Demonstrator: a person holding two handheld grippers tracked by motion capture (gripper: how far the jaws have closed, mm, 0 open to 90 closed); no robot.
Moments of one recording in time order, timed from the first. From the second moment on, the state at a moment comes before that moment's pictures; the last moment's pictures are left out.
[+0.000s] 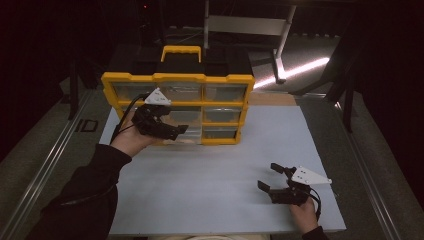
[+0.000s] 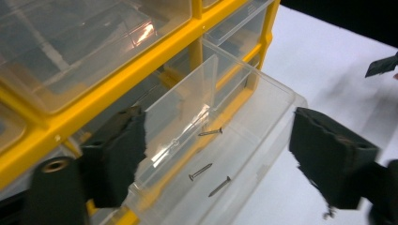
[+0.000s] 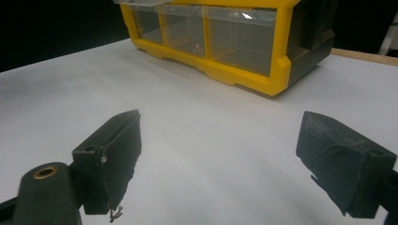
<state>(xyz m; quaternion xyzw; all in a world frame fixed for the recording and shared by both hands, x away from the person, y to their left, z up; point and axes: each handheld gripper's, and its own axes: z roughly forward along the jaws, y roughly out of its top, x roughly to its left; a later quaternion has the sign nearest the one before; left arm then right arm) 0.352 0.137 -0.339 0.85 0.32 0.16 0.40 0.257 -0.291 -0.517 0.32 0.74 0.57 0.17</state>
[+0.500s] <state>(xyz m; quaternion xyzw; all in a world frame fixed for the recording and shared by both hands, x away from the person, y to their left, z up) 0.310 0.172 -0.352 0.81 0.29 0.17 0.47 0.257 -0.291 -0.518 0.32 0.74 0.57 0.17</state>
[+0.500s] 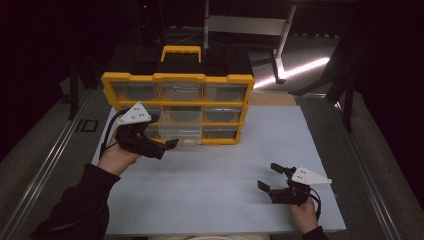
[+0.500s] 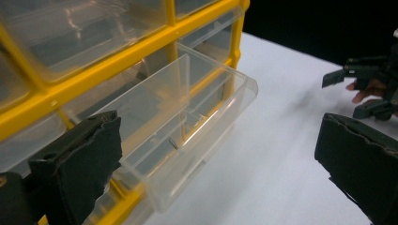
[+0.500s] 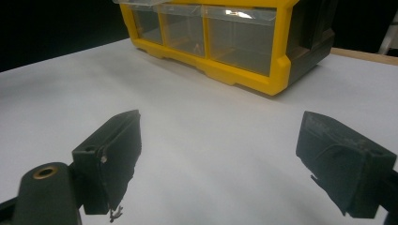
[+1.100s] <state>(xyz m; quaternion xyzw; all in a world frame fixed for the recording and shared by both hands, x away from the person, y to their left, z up) 0.281 0.198 -0.415 0.81 0.30 0.18 0.47 0.257 -0.290 -0.518 0.32 0.74 0.57 0.16</state>
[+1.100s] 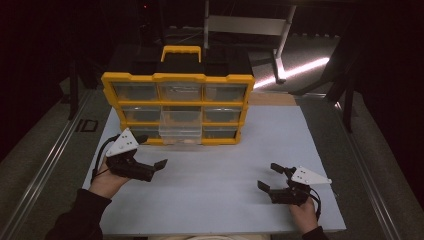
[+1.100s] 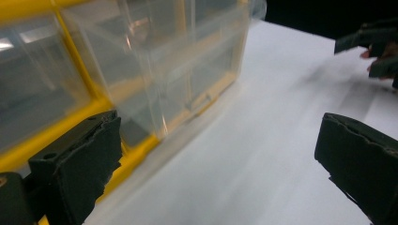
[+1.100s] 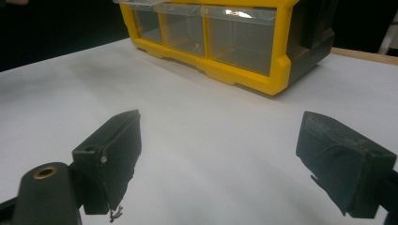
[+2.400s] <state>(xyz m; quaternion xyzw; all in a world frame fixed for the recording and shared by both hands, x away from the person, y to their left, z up) 0.256 0.235 -0.517 0.82 0.33 0.13 0.46 0.257 -0.289 -0.518 0.32 0.74 0.57 0.16</state>
